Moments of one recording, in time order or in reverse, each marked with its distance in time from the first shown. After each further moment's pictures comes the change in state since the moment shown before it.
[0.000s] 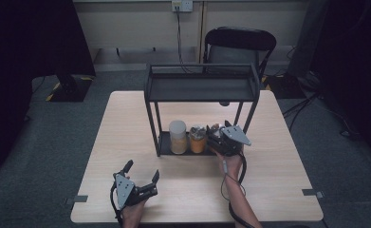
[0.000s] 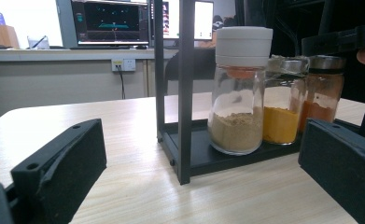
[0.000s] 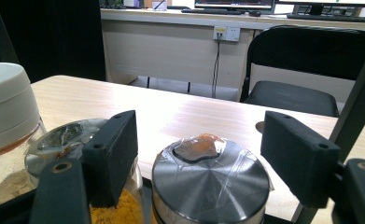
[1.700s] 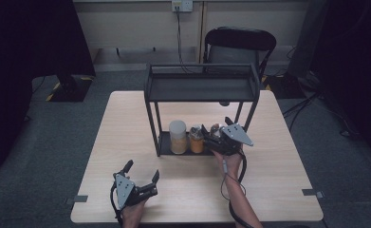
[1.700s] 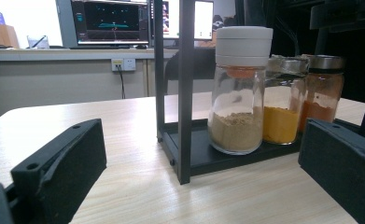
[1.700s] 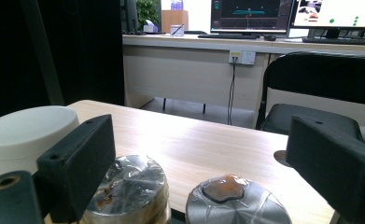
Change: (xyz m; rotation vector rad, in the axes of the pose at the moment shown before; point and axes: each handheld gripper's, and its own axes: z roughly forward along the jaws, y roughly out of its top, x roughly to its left) left arm 0.000 0.000 0.000 0.003 0.002 -0.001; right arm -0.004 0.004 -0.008 -0.095 0.072 0.012
